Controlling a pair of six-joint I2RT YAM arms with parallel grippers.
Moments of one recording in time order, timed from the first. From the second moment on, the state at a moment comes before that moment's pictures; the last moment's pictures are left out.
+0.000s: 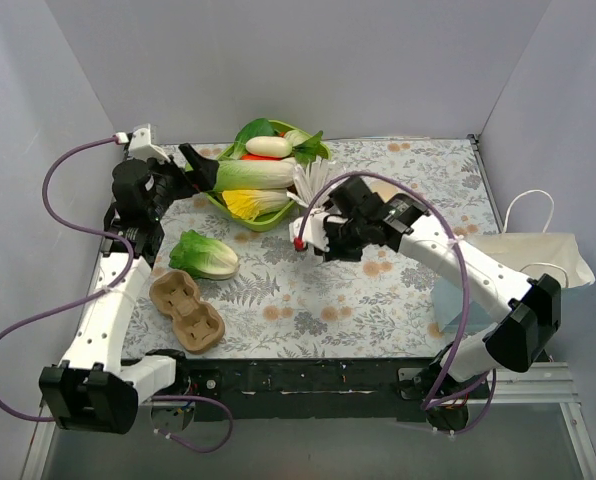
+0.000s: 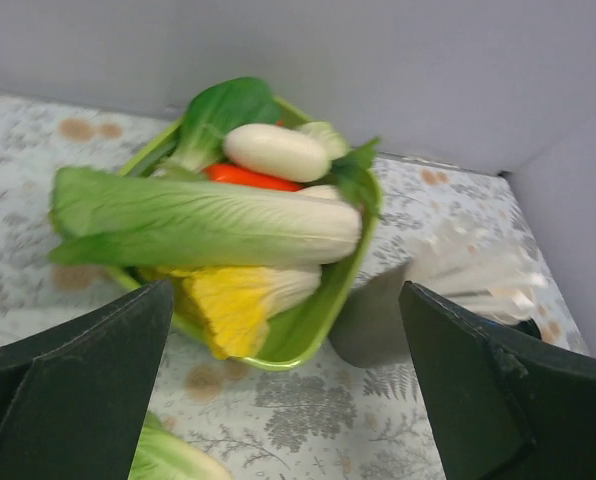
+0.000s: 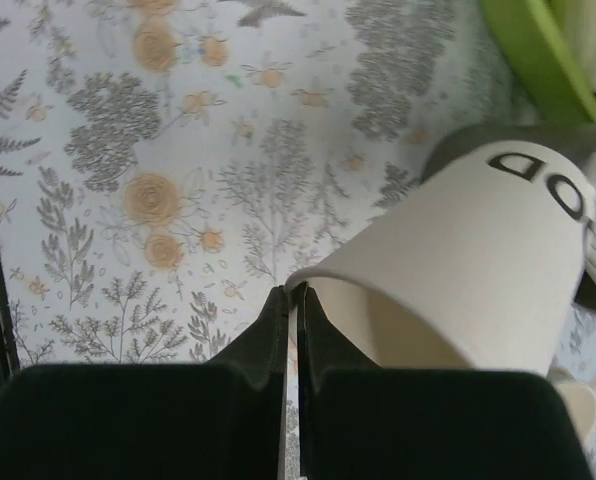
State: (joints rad) left arm -0.16 1.06 1.09 -0.11 0.18 -0.38; right arm 0.76 1.45 1.46 -0.98 -0.30 -0.83
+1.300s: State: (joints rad) left arm -0.08 1.09 1.00 -0.03 0.25 -0.24; right arm 0.89 1.38 1.08 -0.40 -0.14 -0.76
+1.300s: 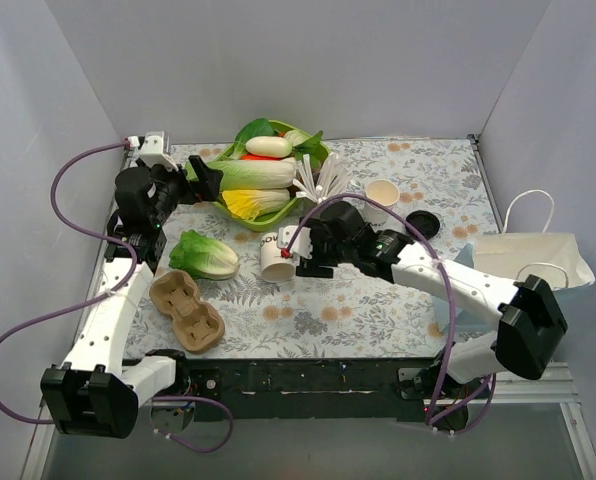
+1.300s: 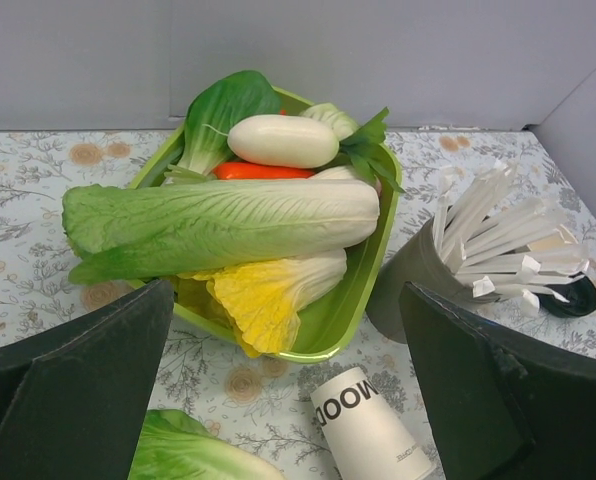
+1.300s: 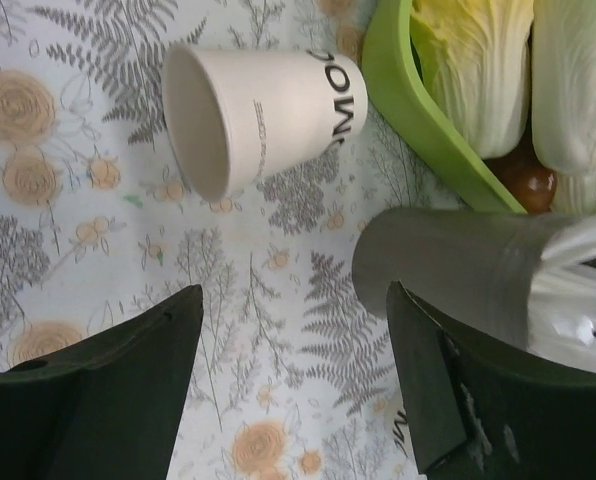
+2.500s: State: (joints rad) left arm -0.08 0.92 0.92 -0.07 0.18 -0.33; right arm 1.00 1.71 1.29 -0.28 0.10 -0.61
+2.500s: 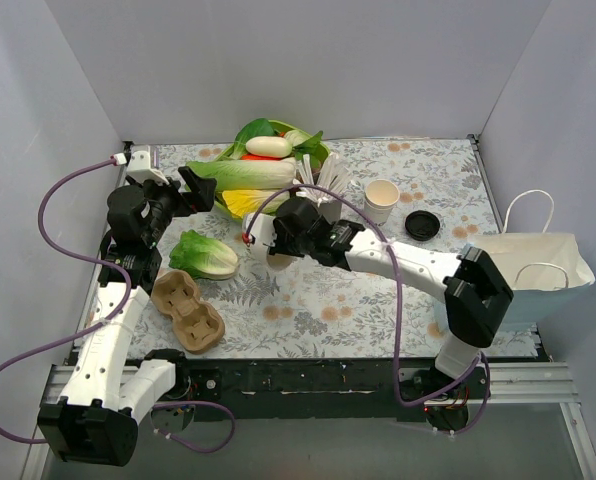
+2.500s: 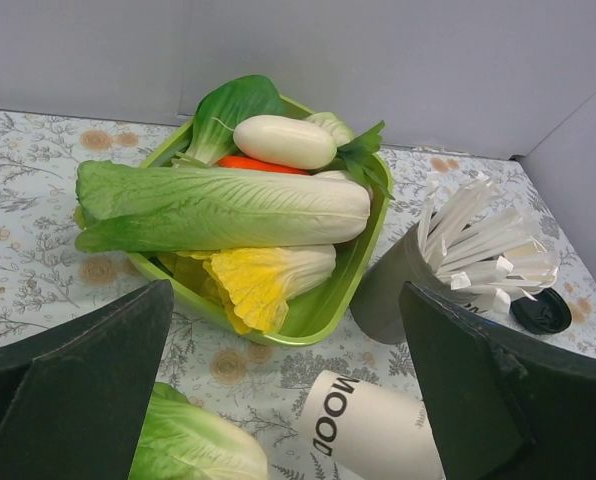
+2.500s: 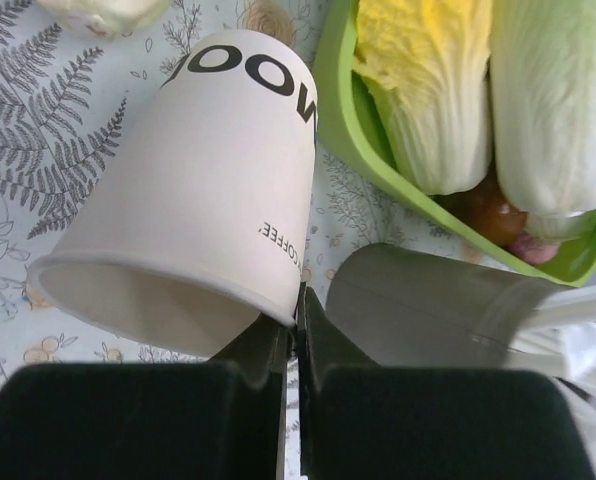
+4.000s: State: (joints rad) left arm -0.08 1.03 0.91 -0.02 0.28 -0.32; right arm 0.83 1.83 1.82 -1.26 -0.11 -0.73
